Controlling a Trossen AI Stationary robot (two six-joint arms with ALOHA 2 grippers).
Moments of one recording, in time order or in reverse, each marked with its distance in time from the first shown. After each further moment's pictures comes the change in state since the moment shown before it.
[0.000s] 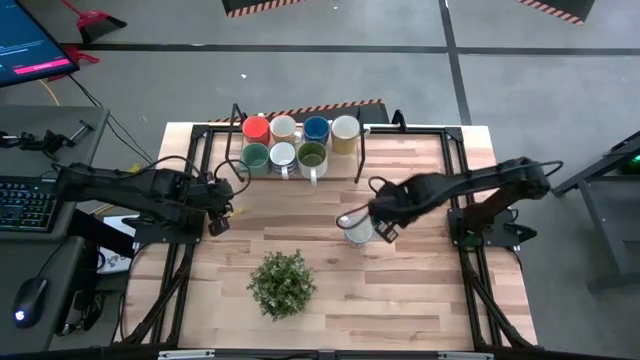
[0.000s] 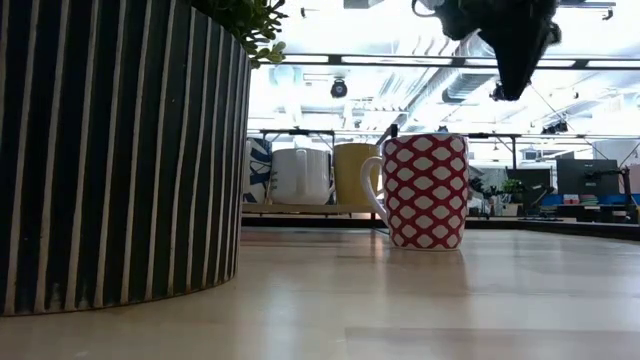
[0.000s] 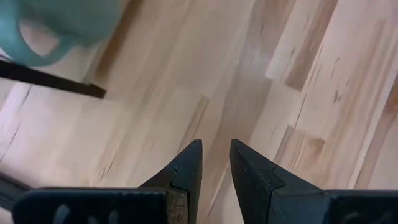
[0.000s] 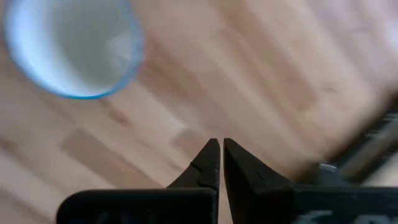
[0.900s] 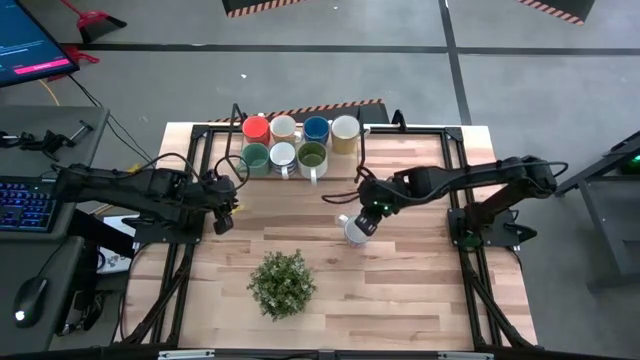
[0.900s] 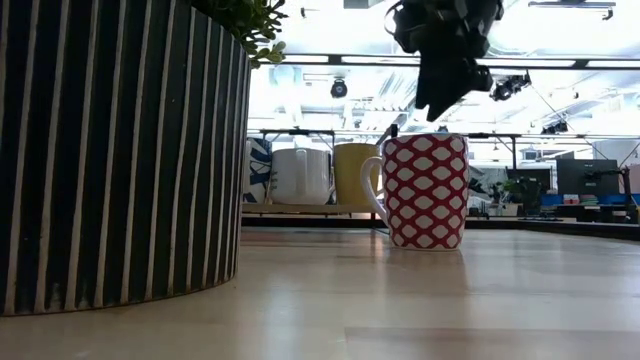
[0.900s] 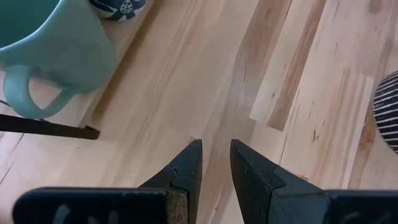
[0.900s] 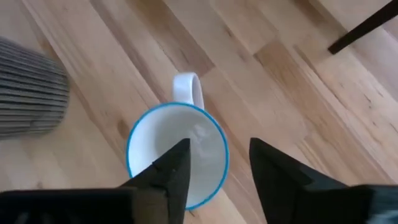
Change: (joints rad) left arm 0.000 -0.022 -0.001 0.130 -0.024 0.033; right arm -0.113 -0.067 -0.195 0.588 -0.055 -0.246
